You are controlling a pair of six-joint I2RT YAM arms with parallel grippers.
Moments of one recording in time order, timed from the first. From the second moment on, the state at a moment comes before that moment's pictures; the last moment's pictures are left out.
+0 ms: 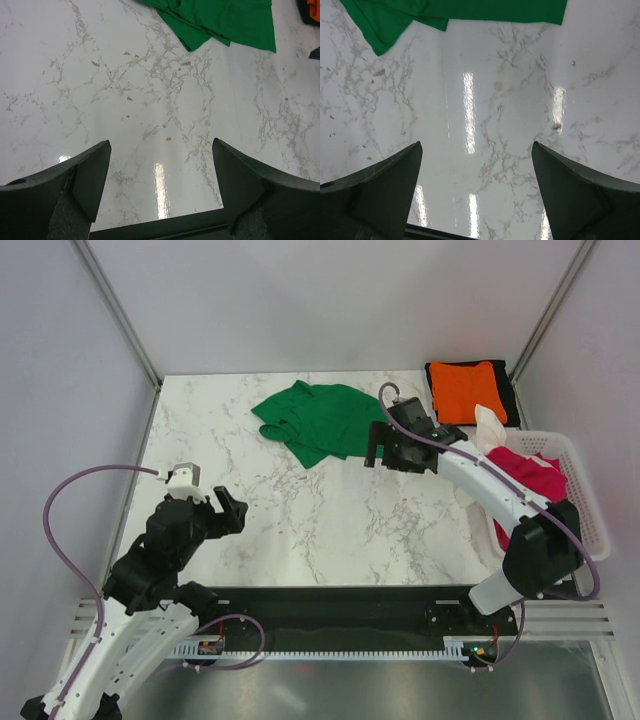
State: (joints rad) left arm -0.51 0.44 0.75 -0.75 -0.26 -0.47; right arm 0.46 1.52 1.26 -0.69 0.07 0.55
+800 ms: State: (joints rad) left arm -0.51 0.42 0.75 -0.75 -0.28 -0.47; right arm 0.28 2.10 1.60 -0.63 0.15 0.50
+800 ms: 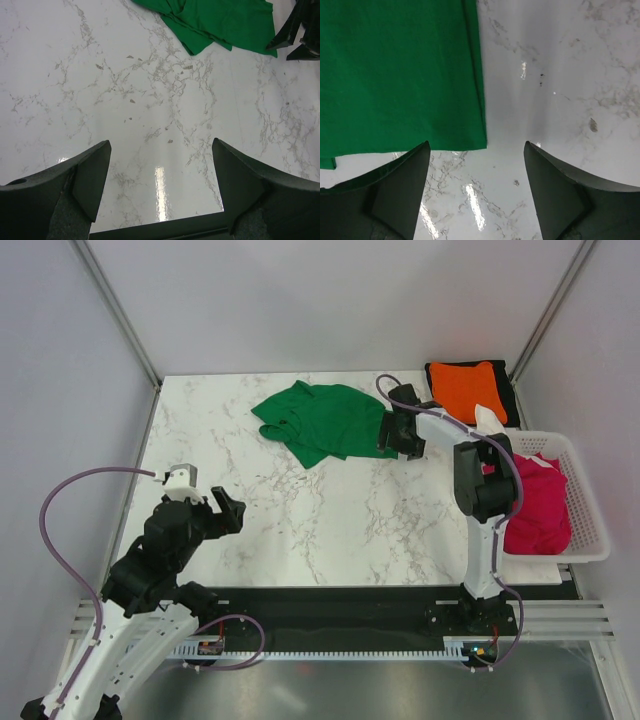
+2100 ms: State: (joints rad) left arm -0.50 1.37 0.92 -0.43 -0.05 -0.48; right arm 0.08 1.86 1.78 -0.42 -0.49 0.86
